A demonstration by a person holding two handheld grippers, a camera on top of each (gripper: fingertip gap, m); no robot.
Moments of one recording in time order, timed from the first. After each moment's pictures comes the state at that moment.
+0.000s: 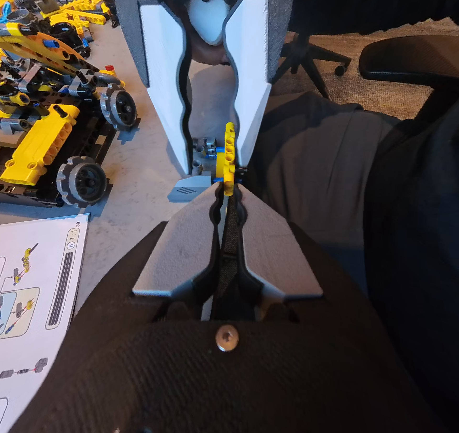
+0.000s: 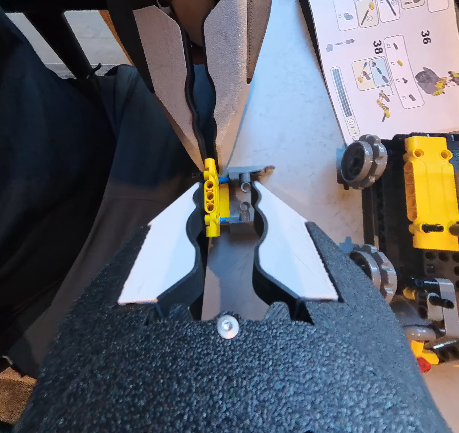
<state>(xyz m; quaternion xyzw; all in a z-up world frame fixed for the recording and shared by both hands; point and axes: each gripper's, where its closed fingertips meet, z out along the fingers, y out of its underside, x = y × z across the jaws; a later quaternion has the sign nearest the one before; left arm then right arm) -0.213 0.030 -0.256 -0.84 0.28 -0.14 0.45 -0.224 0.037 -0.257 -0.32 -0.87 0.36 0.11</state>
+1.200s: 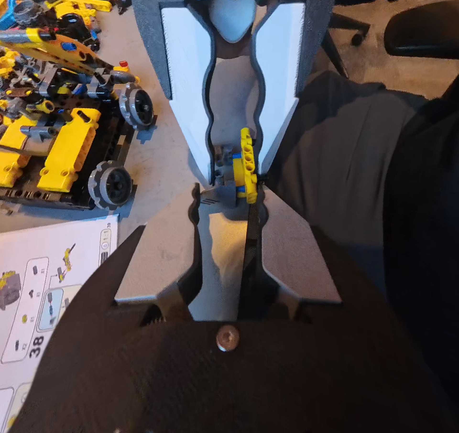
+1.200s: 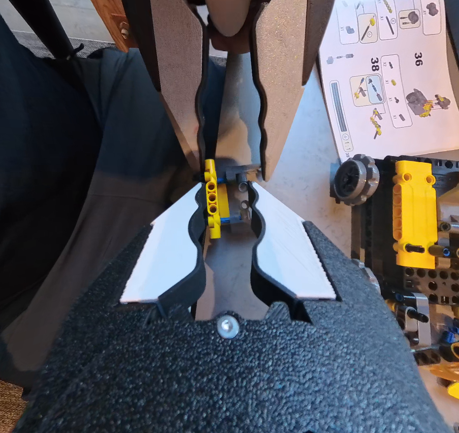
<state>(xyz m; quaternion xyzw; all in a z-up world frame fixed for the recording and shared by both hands) -0.228 0.040 -0.254 -0.85 0.30 -0.11 0.42 -0.231 0.032 -0.257 -0.30 -0.89 0.33 0.13</state>
